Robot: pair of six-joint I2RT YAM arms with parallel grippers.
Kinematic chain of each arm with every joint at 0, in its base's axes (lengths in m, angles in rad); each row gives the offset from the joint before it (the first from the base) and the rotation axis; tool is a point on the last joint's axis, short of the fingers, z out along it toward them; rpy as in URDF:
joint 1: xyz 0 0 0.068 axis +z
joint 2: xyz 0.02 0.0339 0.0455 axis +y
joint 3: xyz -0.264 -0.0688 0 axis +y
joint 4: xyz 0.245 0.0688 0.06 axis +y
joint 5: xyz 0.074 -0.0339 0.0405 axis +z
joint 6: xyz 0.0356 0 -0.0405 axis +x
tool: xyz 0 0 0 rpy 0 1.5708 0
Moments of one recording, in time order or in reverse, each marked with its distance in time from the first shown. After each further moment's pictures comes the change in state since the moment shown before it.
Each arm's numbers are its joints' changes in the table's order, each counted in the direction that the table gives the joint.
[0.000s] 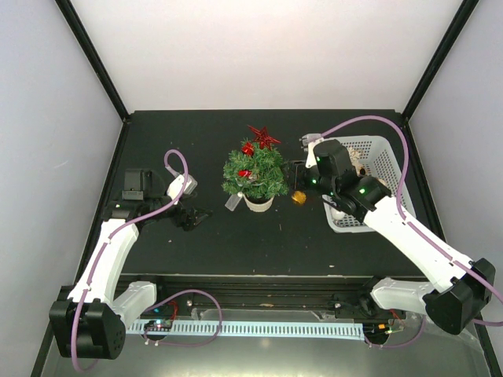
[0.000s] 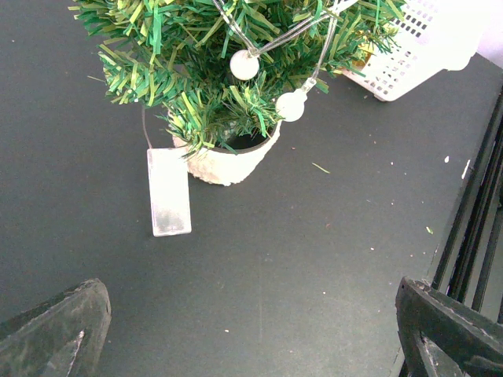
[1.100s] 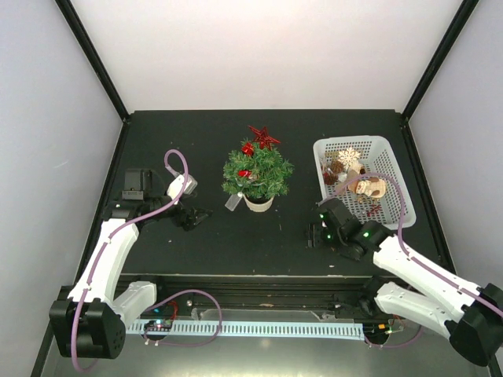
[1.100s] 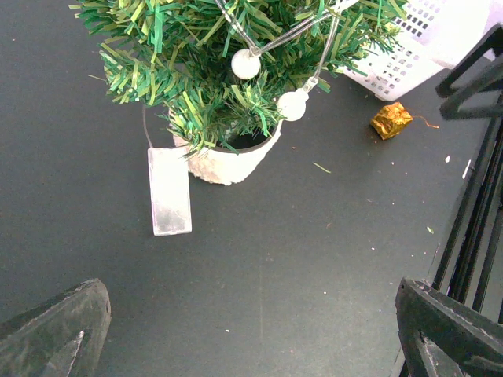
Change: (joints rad) left arm 0.000 0.003 0.000 -0.002 0.002 0.000; right arm 0.068 -0.279 0.497 0.205 -0.066 0.157
